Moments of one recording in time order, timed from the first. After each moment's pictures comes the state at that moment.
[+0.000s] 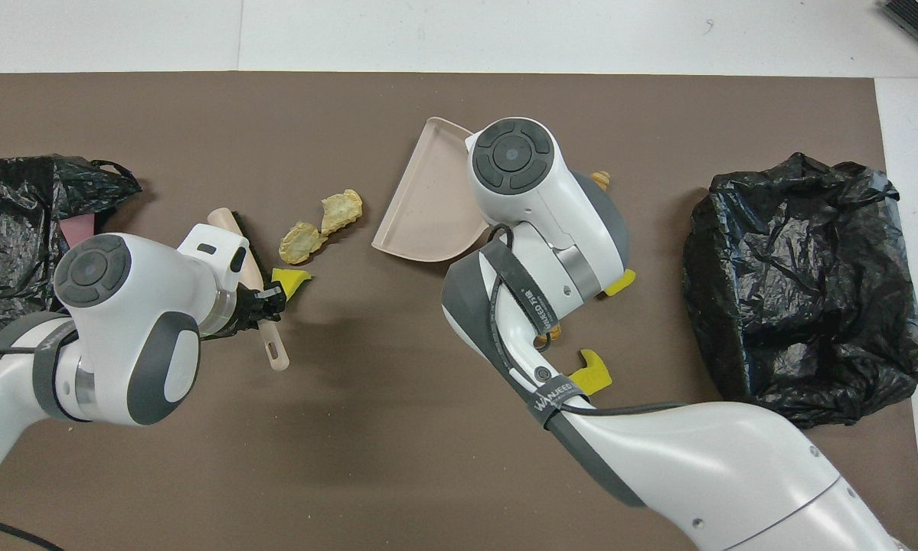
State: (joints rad) left arm -0.31 0.07 0.04 -2.21 -0.15 2.25 -0.53; right arm 0.46 0.57 0.03 -1.37 -0.22 1.93 -0.62
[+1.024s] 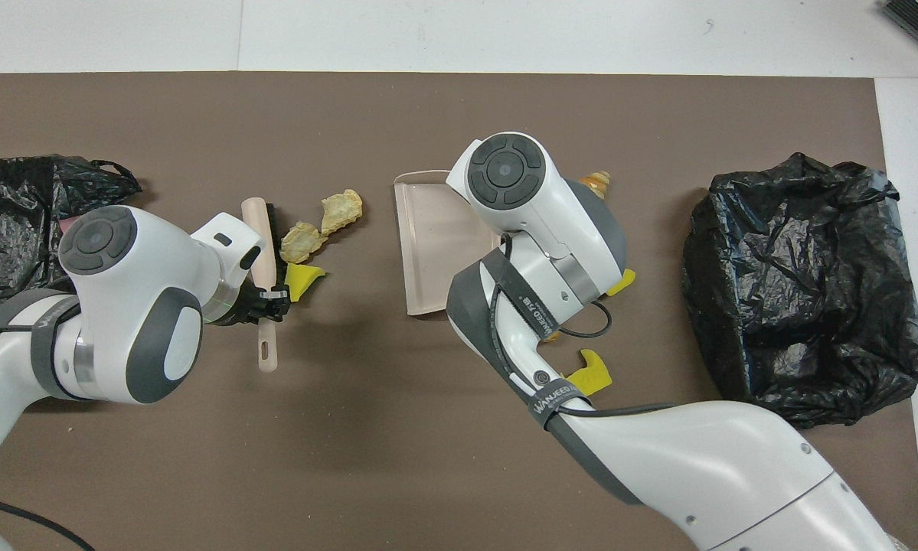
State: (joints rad) left arm -0.32 0.10 0.04 -2.13 -0.15 2.15 -0.28; right arm 0.45 0.56 0.04 -1.43 -0.28 1.99 -1.09
